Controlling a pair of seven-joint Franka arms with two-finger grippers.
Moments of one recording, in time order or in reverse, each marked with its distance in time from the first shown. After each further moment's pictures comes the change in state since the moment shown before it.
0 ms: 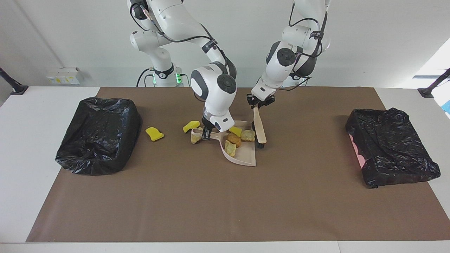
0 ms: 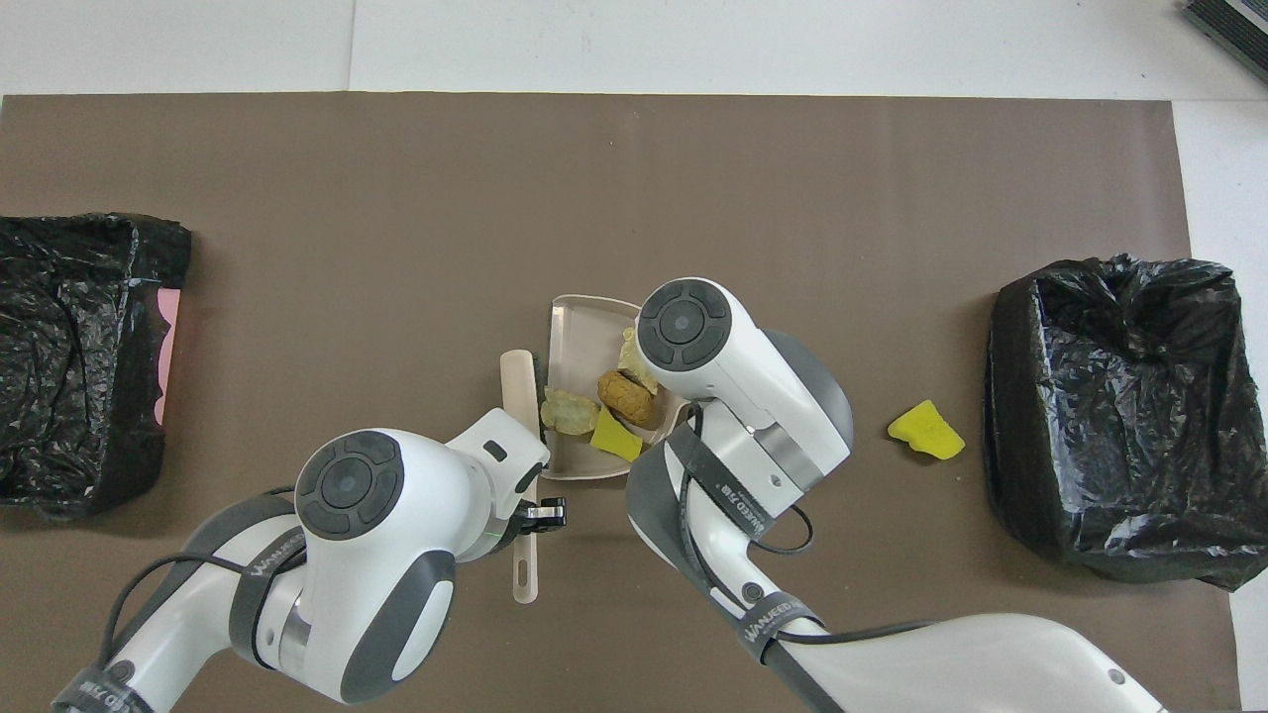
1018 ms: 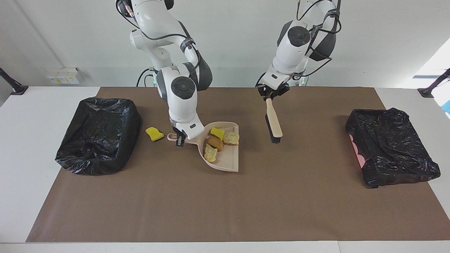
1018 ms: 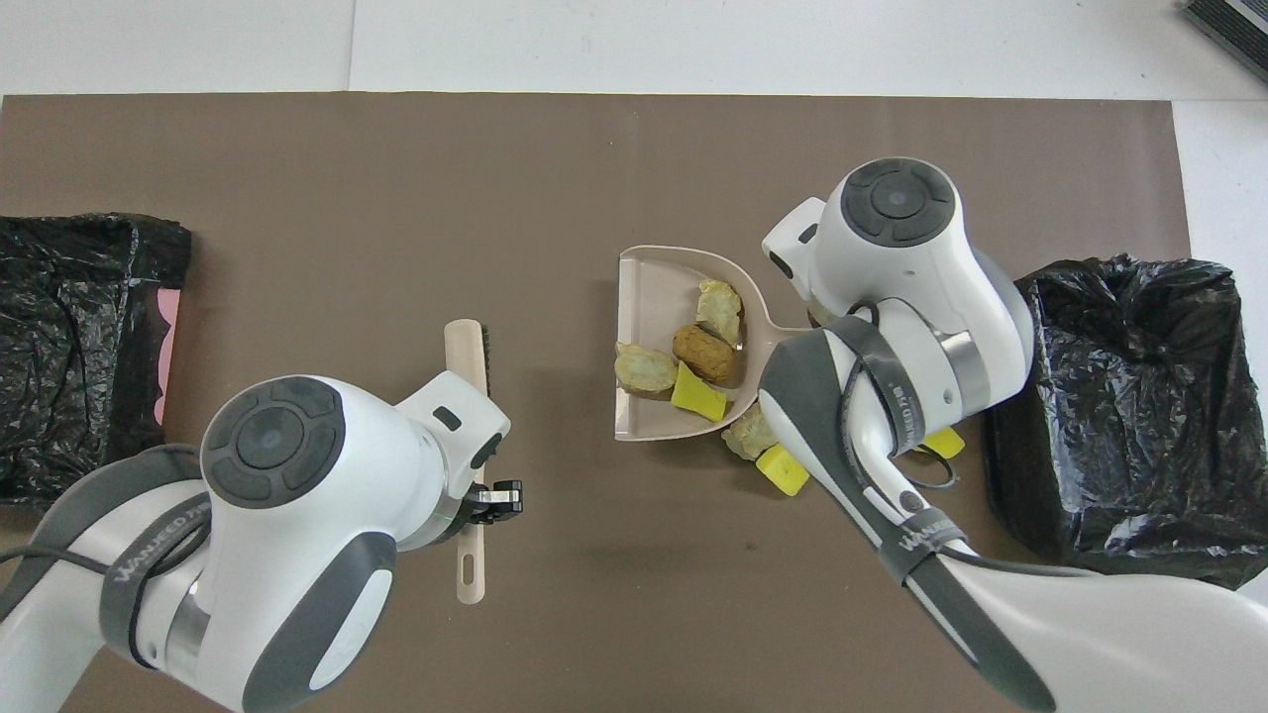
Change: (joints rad) left arm 0.048 -0.058 -0.003 0.170 0.136 -0.311 -0.079; right arm -0.225 -0.057 -0.008 0.072 0.095 -0.081 -0.351
